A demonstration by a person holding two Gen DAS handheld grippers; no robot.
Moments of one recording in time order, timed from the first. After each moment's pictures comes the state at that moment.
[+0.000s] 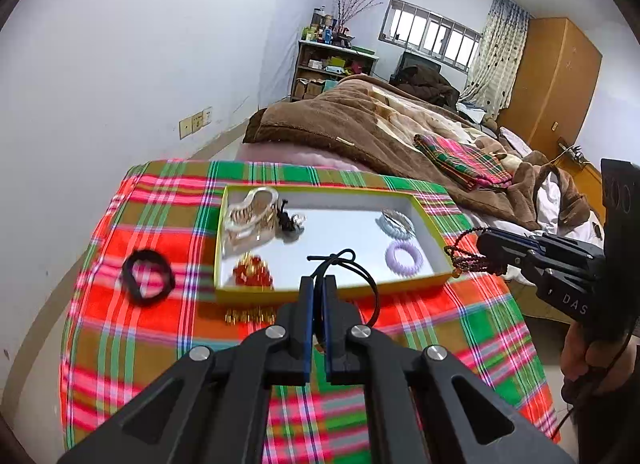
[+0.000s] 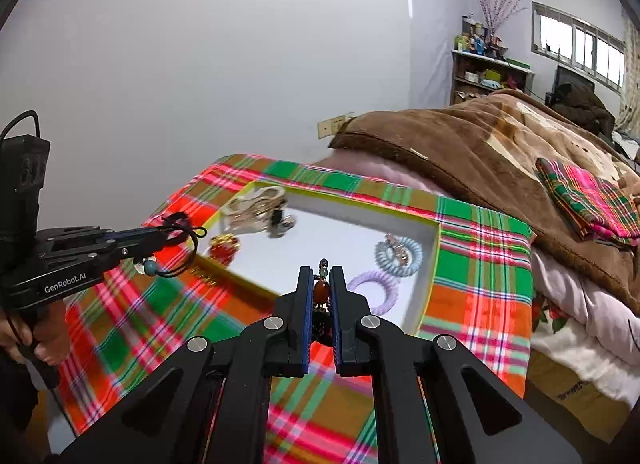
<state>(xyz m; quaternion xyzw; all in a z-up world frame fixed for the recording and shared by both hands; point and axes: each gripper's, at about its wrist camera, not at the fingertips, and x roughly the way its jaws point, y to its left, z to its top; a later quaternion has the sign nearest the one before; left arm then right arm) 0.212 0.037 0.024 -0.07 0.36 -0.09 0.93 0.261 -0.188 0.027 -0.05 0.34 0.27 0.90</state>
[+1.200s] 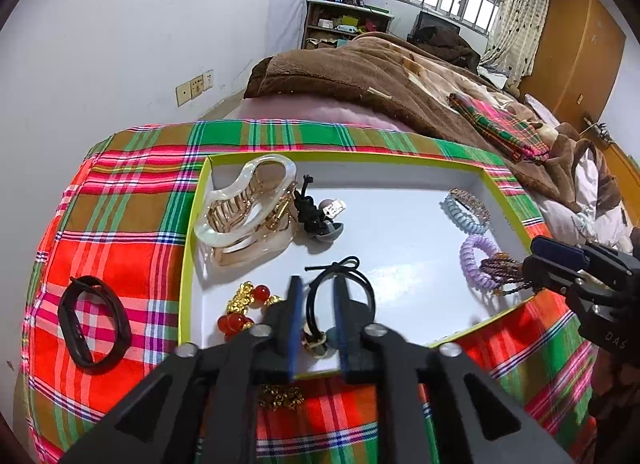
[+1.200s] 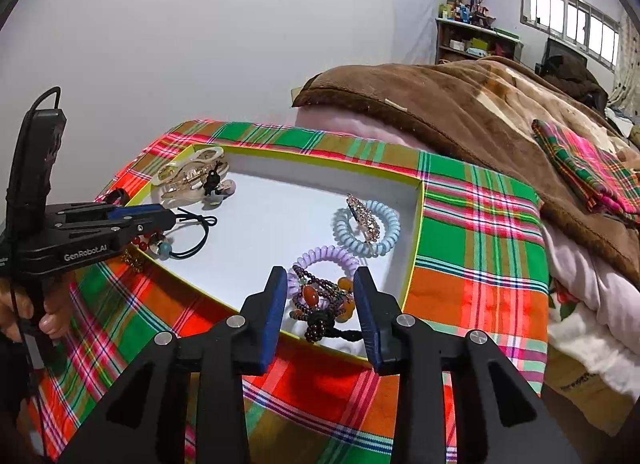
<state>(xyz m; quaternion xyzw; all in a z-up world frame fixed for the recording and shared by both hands) 0.294 0.037 -0.040 -0.06 0.43 -0.07 0.90 0.308 -0.192 -0.030 -0.06 0.39 0.24 0.89</state>
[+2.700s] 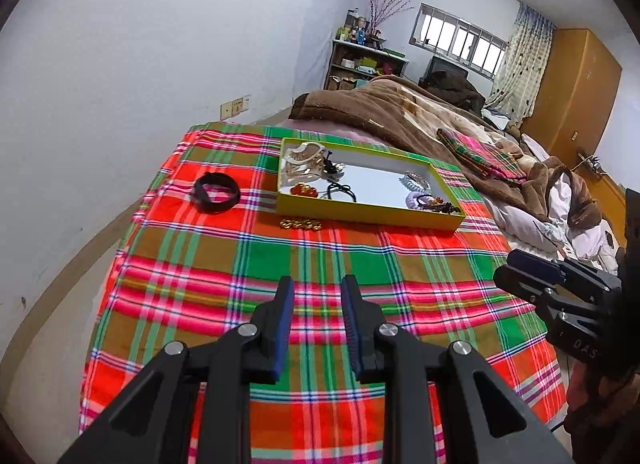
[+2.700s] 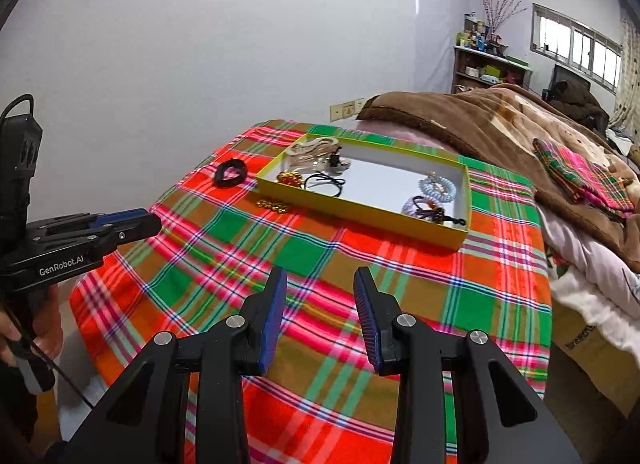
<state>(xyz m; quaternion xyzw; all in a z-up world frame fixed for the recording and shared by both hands) 0.096 0.067 0.013 -0.09 0.37 -0.03 0.93 0.131 -0.157 0.014 -0.07 0.35 0.27 0.89</state>
